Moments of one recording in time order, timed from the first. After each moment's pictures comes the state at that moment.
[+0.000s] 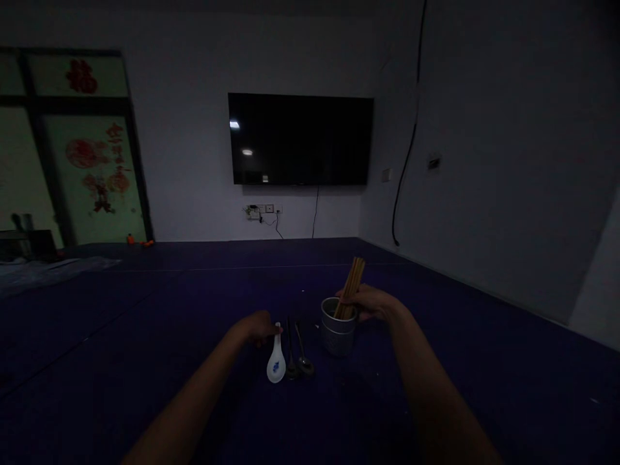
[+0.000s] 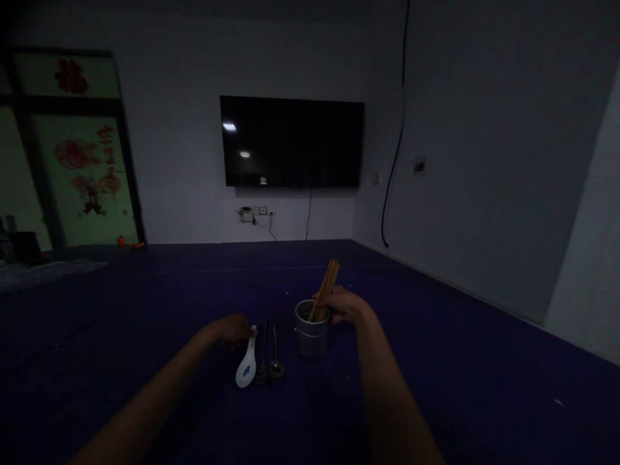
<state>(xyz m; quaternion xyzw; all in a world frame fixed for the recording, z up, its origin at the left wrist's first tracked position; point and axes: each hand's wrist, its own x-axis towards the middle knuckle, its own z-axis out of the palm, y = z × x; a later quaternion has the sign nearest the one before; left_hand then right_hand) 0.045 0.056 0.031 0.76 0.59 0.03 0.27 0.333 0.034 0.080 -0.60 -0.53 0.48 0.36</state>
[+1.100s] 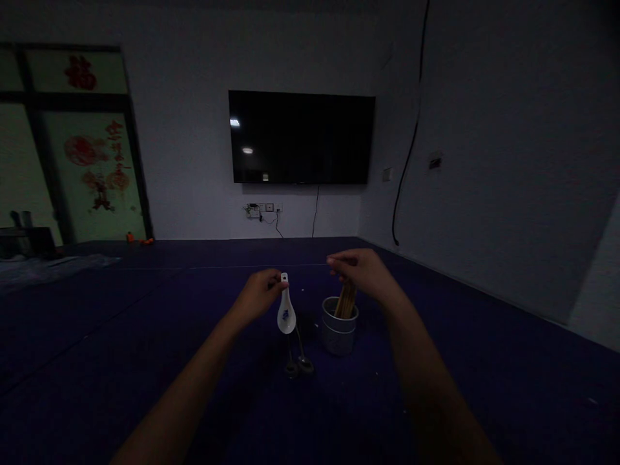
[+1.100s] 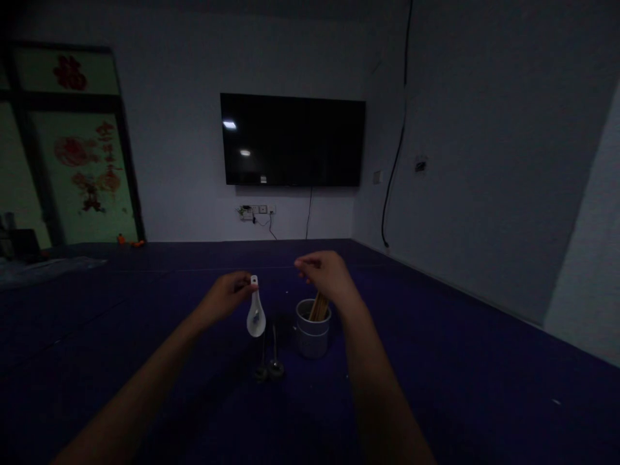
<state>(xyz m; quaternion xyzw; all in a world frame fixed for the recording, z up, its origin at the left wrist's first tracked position) 0.058 0.017 0.108 0.78 0.44 0.40 0.19 0.284 -0.020 0.157 -0.53 -0.69 0.17 0.47</state>
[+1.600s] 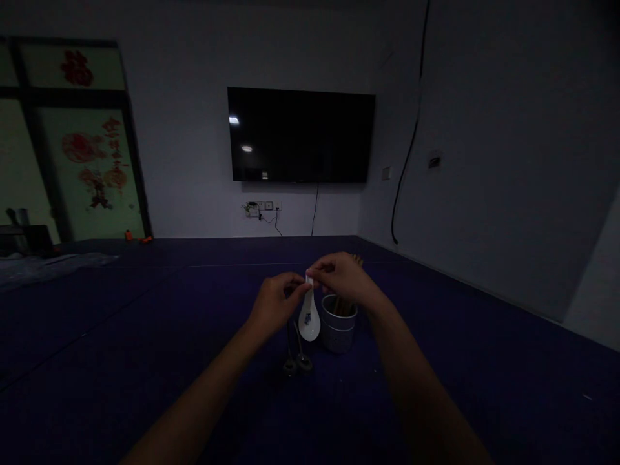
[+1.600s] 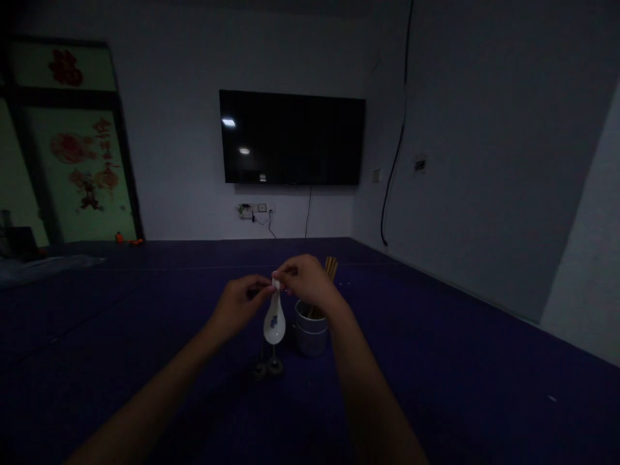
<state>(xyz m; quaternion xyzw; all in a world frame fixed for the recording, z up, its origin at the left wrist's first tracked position) 0.097 -0.019 0.109 0.78 0.38 0.46 0.18 0.261 -0.024 0.154 -0.45 -0.77 0.21 0.41</state>
